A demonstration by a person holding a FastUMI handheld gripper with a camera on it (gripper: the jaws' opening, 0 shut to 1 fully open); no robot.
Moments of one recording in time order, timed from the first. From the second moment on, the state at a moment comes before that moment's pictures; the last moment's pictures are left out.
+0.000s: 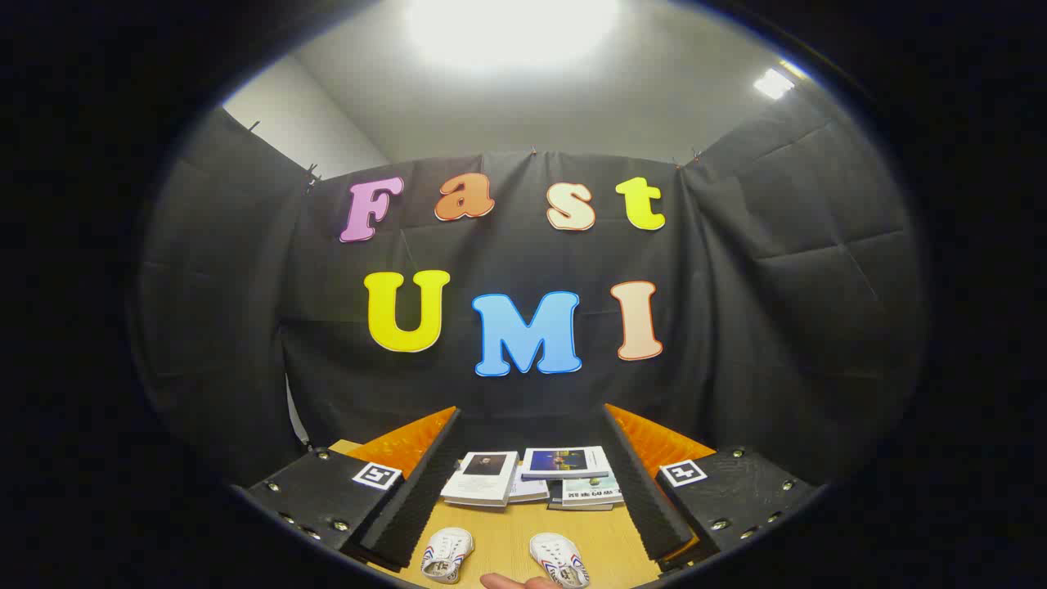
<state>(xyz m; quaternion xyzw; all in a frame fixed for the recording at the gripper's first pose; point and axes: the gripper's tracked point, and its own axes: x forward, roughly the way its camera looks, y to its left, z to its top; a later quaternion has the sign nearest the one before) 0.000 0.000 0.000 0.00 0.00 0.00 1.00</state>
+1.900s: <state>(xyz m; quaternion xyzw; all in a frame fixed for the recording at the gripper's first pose) 0.063 0.194 -0.229 0.12 0.32 0.32 0.88</state>
